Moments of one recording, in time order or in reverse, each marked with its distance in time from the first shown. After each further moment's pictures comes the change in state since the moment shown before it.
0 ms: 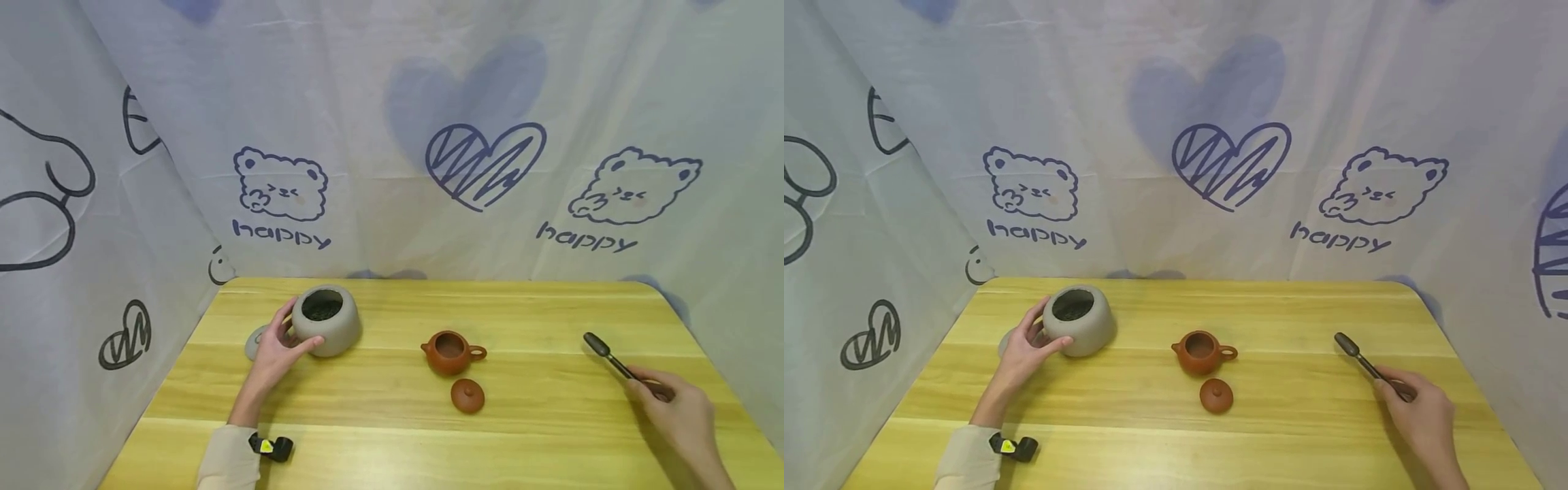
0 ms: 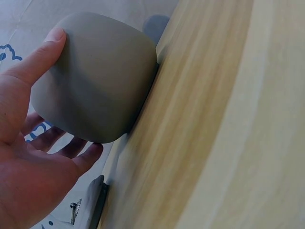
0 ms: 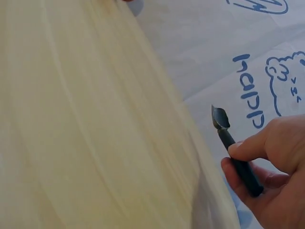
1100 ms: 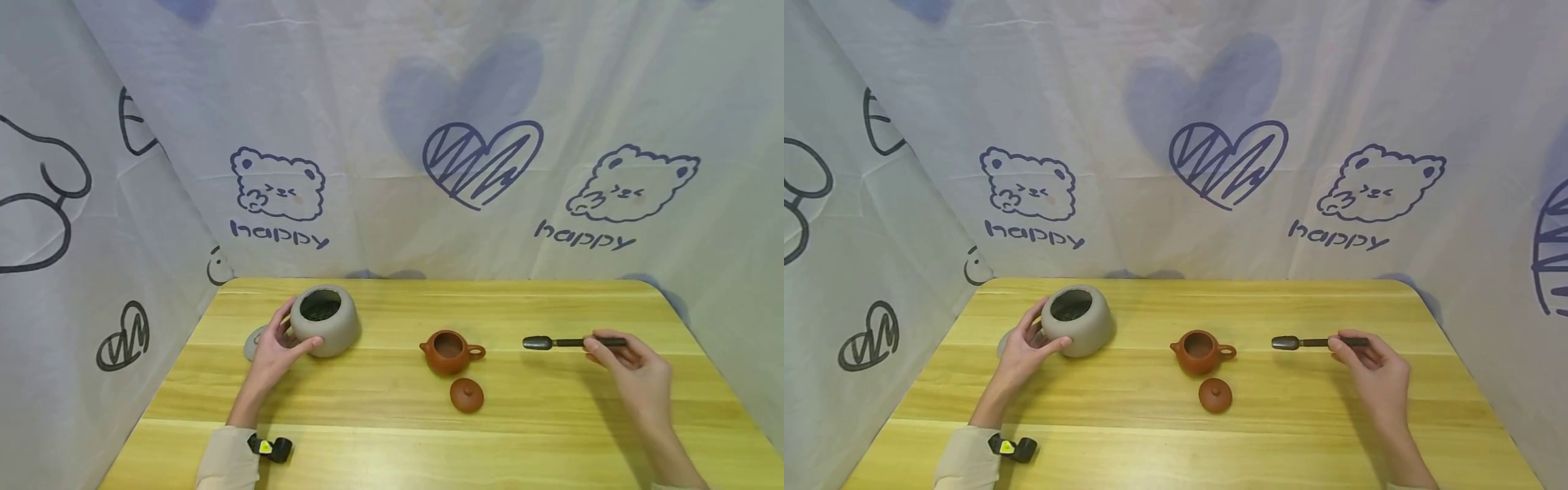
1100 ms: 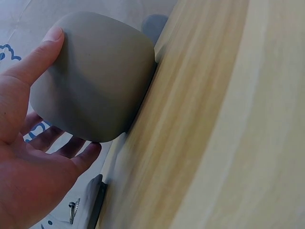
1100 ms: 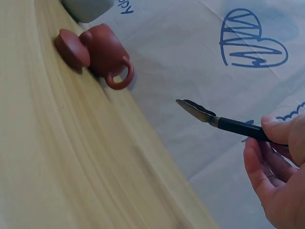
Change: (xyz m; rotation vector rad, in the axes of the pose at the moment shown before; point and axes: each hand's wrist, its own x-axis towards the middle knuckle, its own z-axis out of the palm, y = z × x) left_hand 0.000 -0.002 0.000 -0.001 0.001 0.007; right_hand 0.013 -0.080 0.026 0.825 0.029 0.136
